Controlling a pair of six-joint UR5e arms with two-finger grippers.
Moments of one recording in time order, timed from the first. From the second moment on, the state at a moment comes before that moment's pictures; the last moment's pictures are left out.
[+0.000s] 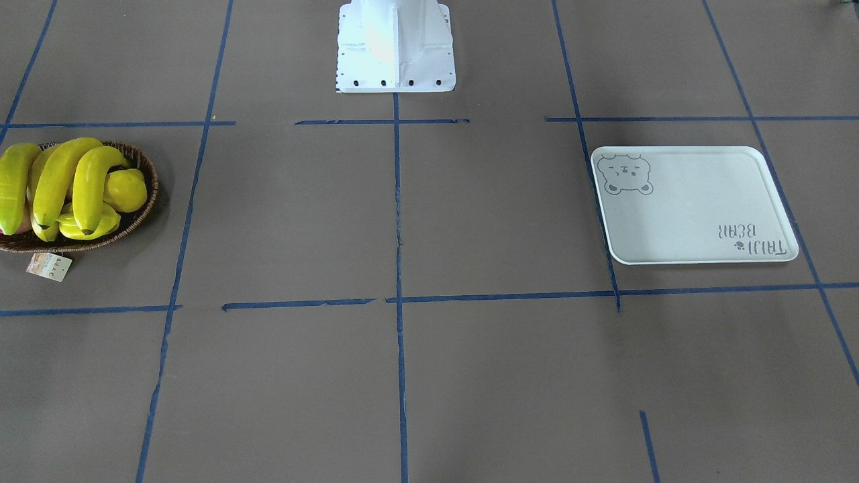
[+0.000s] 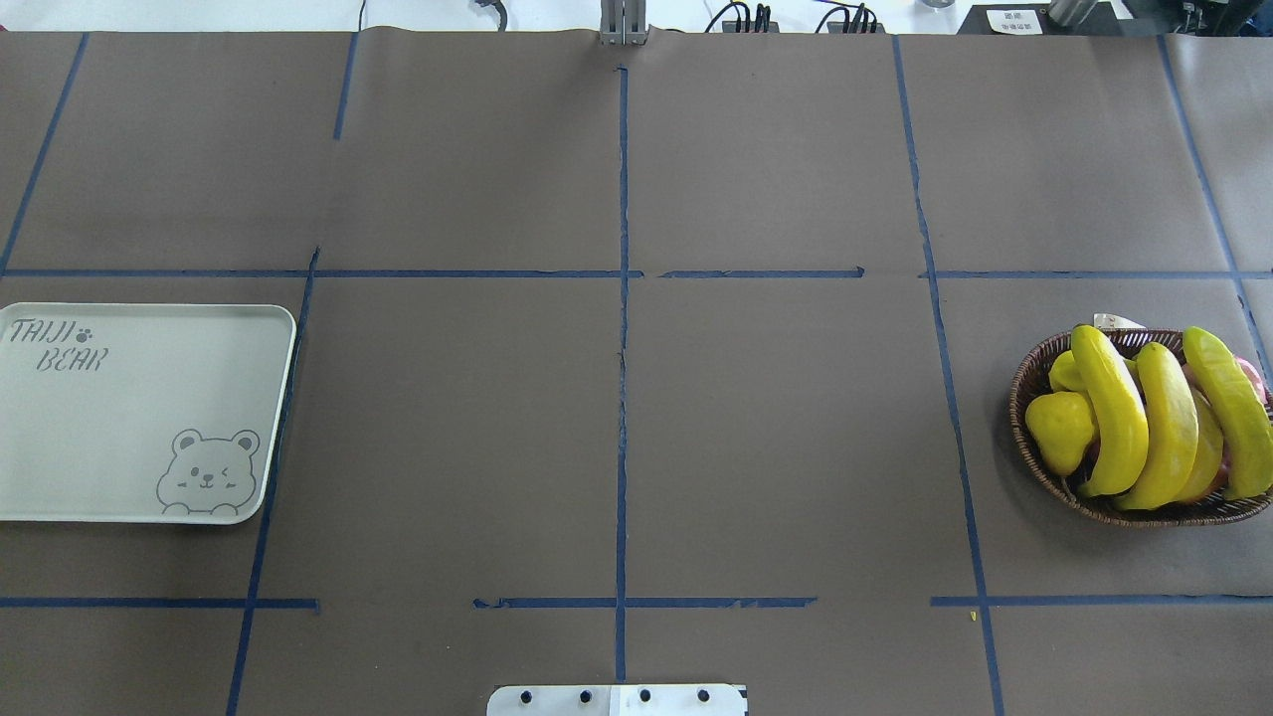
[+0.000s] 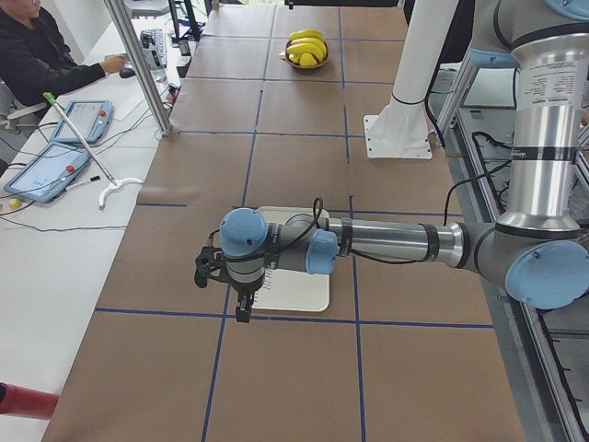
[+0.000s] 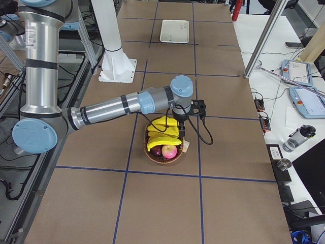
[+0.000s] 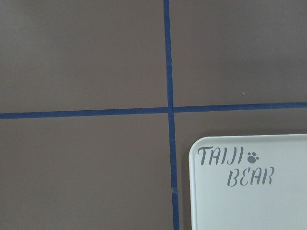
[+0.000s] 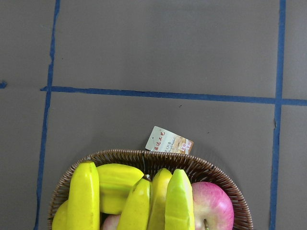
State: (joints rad) left arm -1.61 -1.54 -1.64 -1.64 -2.39 -0.01; right arm 1.37 -1.68 1.98 -1.54 2.38 0.30
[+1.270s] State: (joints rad) left arm -1.61 -1.54 -1.65 -1.64 -2.39 -0.02; right arm 1.08 -1.90 1.98 -1.19 2.17 0.56
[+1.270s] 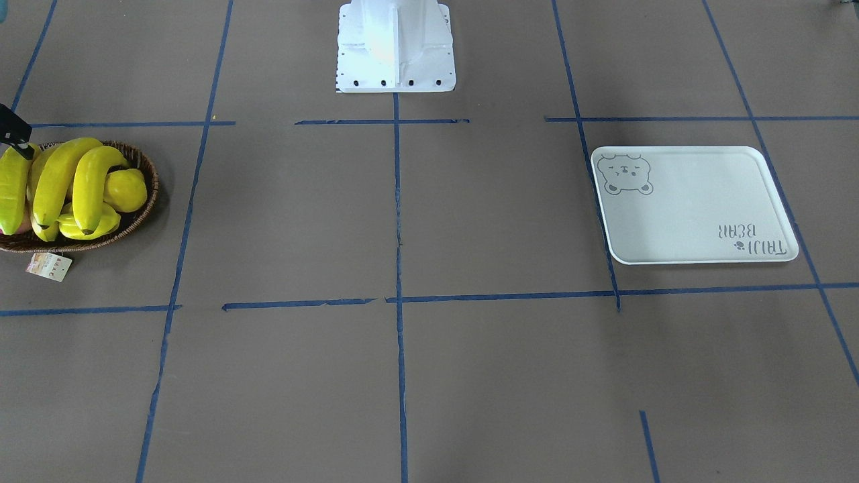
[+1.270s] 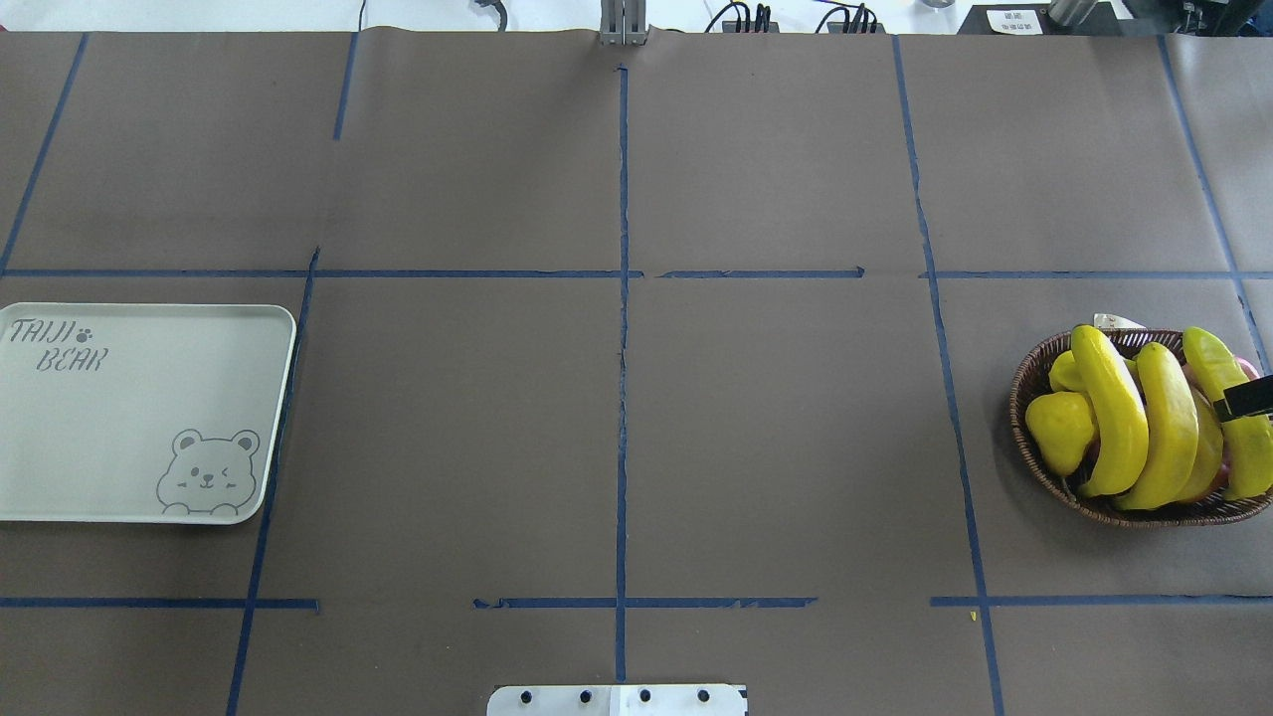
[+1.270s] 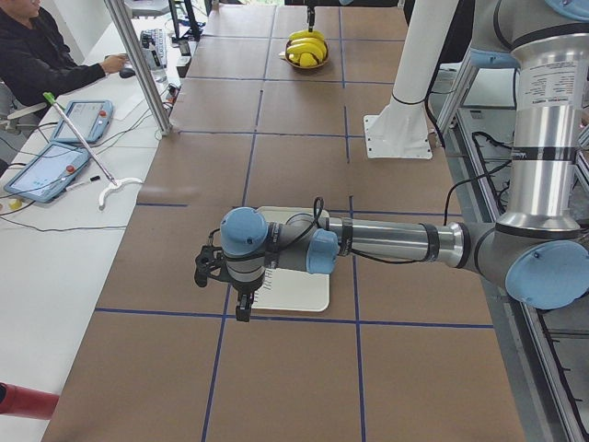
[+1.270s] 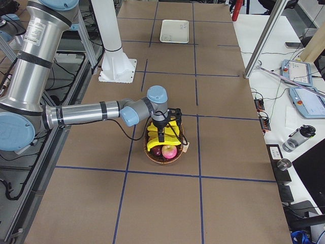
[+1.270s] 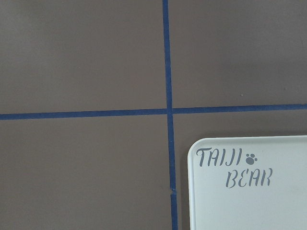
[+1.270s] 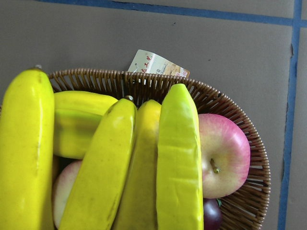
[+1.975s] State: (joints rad) left arm -1.61 -1.54 -1.65 -1.64 -2.39 -0.02; right arm 1.06 -1.93 1.95 -1.19 2.17 0.51
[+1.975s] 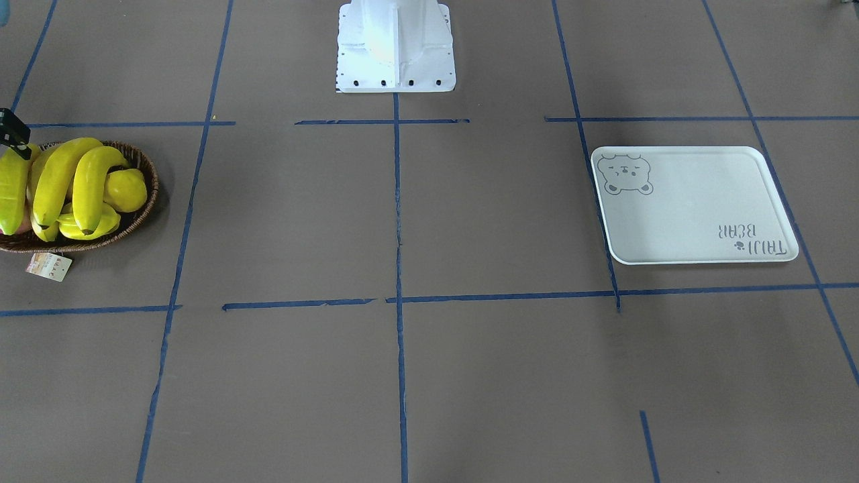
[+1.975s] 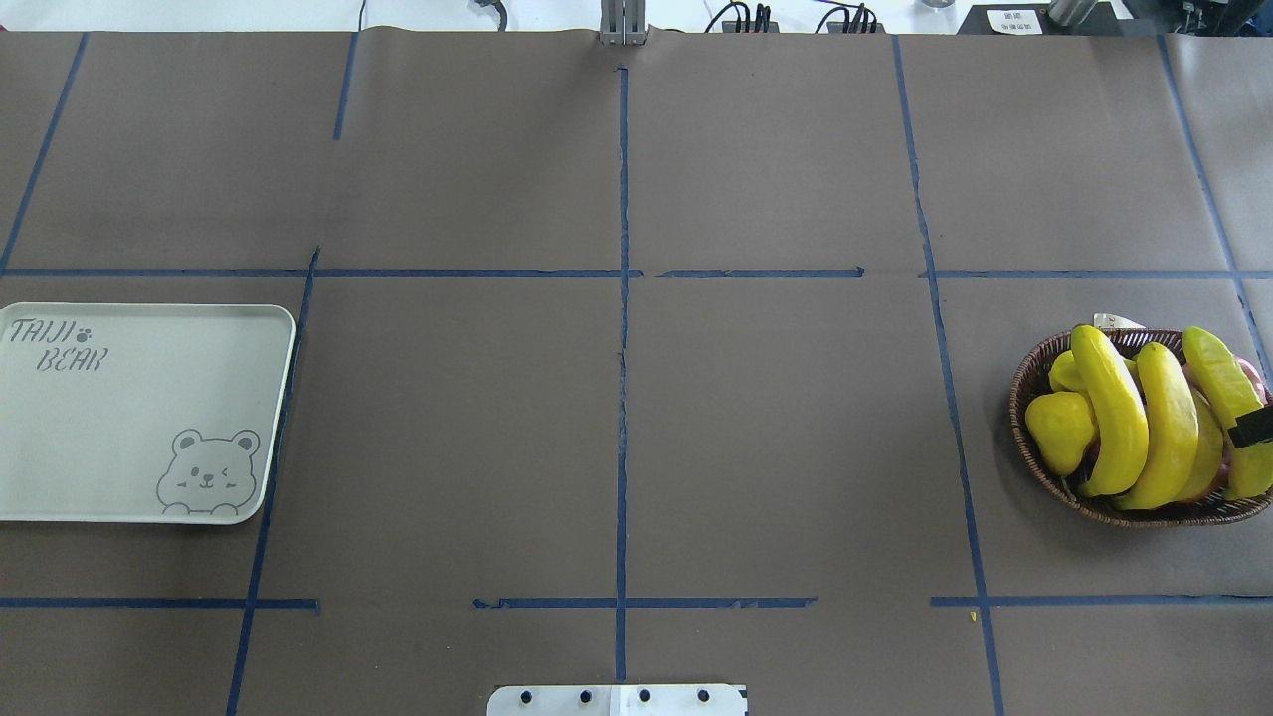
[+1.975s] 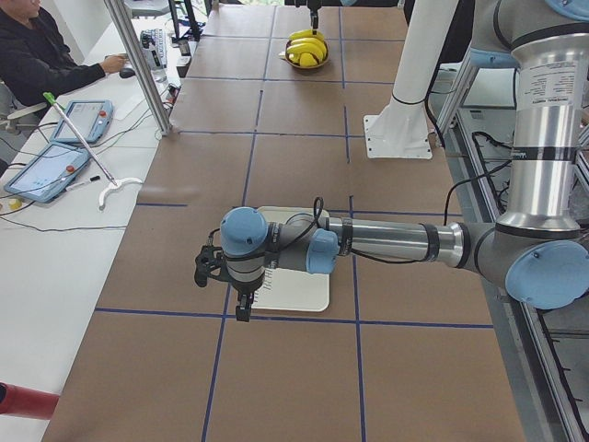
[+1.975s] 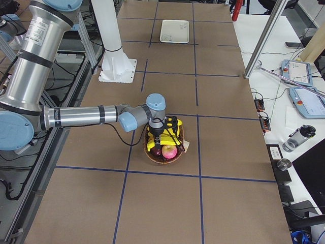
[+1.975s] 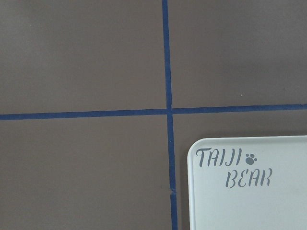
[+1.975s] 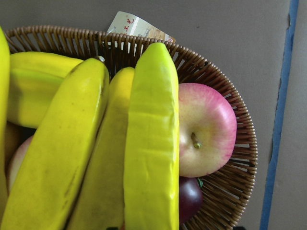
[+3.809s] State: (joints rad) left arm -1.61 -1.54 -1.65 -1.64 -2.46 -0.02; right arm 1.27 -1.93 1.99 -1.25 2.35 0.36
